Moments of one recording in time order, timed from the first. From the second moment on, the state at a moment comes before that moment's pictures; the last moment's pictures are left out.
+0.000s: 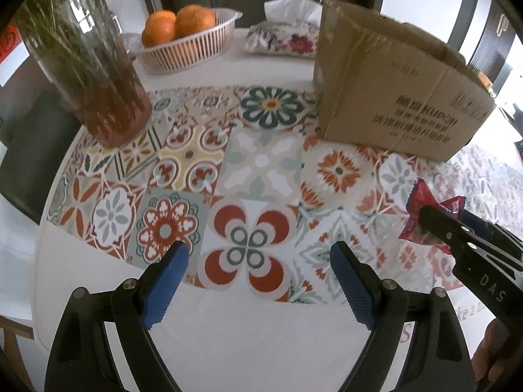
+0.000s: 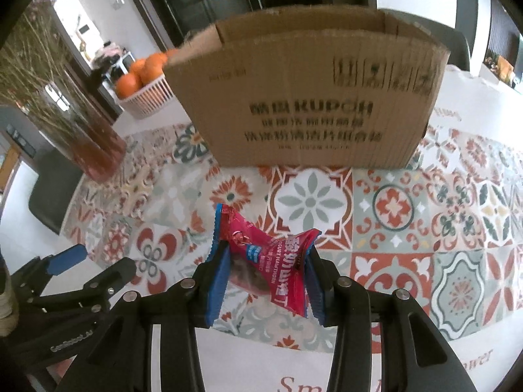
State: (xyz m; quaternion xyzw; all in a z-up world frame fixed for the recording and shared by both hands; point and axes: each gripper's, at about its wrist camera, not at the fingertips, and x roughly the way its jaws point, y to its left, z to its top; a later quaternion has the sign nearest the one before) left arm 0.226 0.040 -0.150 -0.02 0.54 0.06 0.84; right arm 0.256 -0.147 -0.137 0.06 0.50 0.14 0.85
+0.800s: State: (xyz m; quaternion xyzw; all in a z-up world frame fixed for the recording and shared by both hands) left arm 0.254 0.005 -0.060 0.02 0.44 0.03 0.90; right arm 0.267 -0.175 -0.046 0.08 0.40 0.14 0.90
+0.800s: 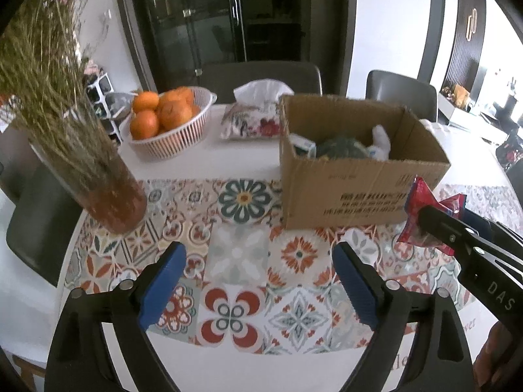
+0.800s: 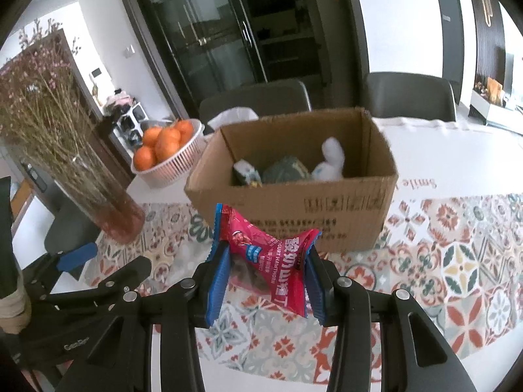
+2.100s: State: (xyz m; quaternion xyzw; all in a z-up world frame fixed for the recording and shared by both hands) left arm 0.348 -0.028 -0.039 0.03 0.40 0.05 0.91; right arm 0.388 -0.204 -0.045 0.05 0.39 0.12 0.91
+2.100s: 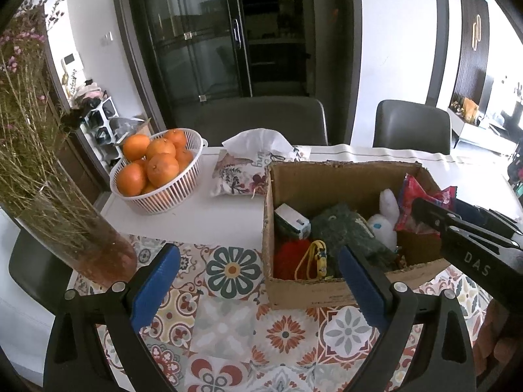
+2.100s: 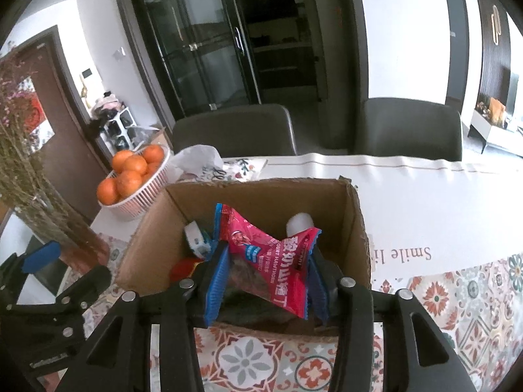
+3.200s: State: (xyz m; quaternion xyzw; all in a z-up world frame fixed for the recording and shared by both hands) left arm 0.255 -0.019 0.009 0.05 0.35 0.03 0.94; right arm 0.261 -0.200 0.019 0.03 0.34 0.06 0.94
